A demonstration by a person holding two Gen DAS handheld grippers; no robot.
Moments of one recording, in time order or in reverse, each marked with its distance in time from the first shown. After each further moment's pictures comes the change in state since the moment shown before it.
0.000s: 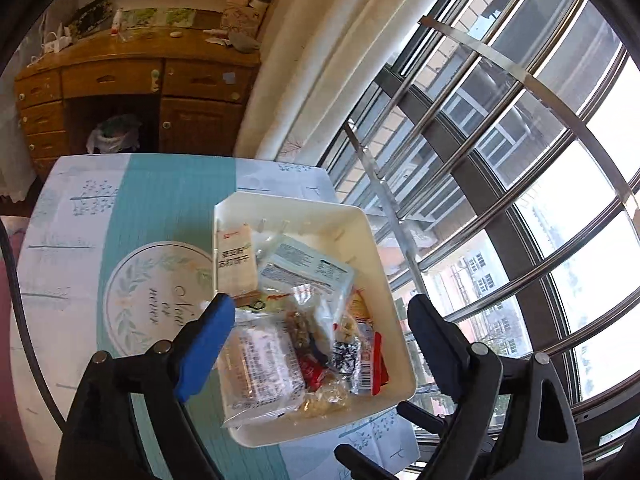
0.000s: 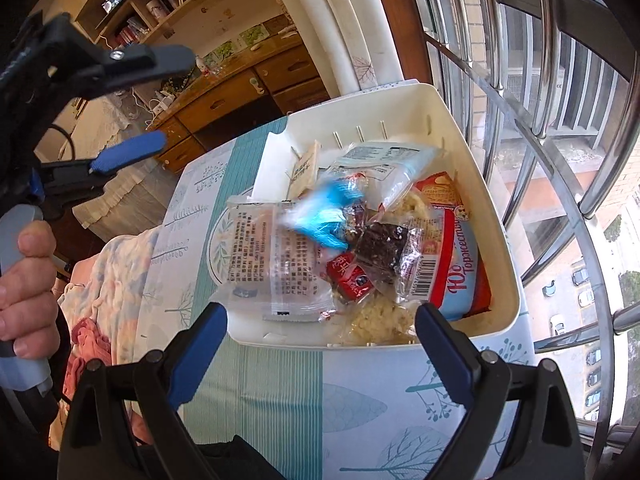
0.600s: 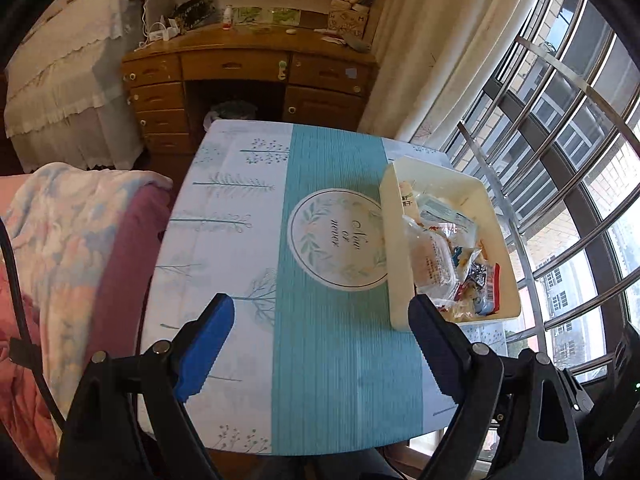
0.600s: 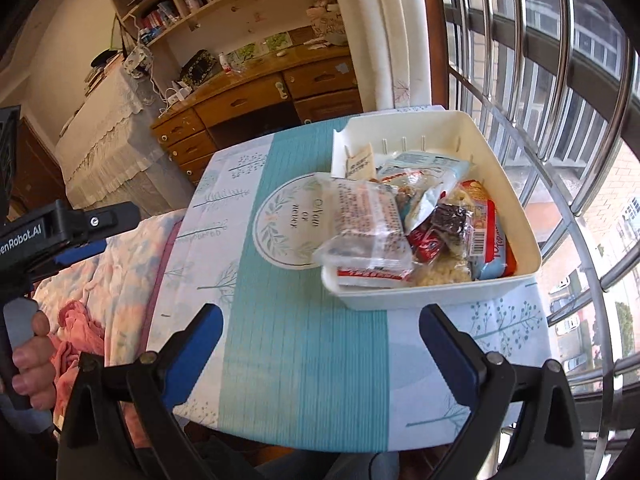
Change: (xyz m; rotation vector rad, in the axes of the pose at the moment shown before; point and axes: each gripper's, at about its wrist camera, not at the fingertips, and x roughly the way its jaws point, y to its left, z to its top) left arm -0.155 0.122 -0.098 -0.070 0.001 0.322; right arm -0.049 0.119 -0.064 -0.098 -0.074 -0.077
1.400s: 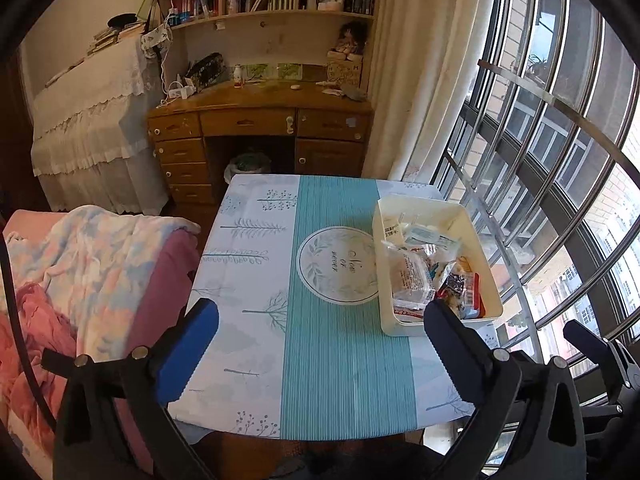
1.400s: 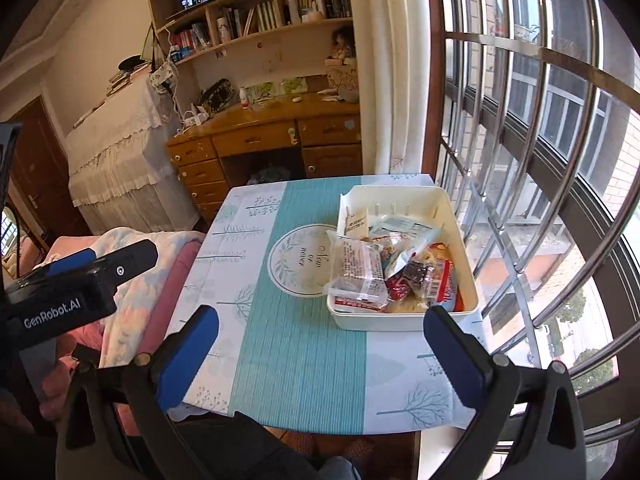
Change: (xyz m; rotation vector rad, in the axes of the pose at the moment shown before) left arm -0.108 -0.060 -0.030 0.068 -0.174 0.096; right arm -0.113 0.022 0.008 -0.098 -0.145 -0.062
